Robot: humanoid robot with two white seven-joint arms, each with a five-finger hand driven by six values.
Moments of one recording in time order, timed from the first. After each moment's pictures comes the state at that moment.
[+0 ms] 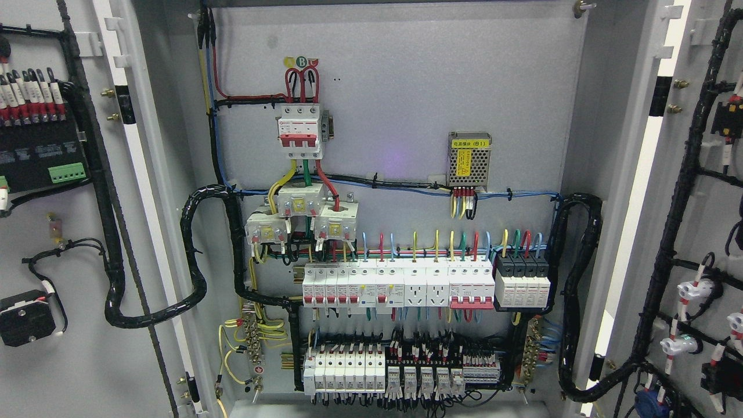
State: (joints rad) left arm 0.08 0.55 0.38 -1.35 0.70 -0.77 -0.12; right arm 0.38 -0.69 0.05 -1.92 -0.64 -0.78 0.35
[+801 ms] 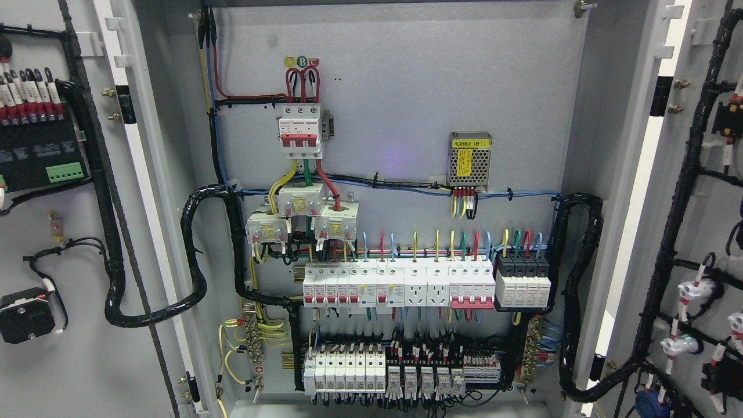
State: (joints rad) left arm 0.07 0.56 0.39 -1.29 0.70 -0.77 -0.13; right arm 0.36 -0.63 0.29 -1.89 -0.48 -0.78 0.35
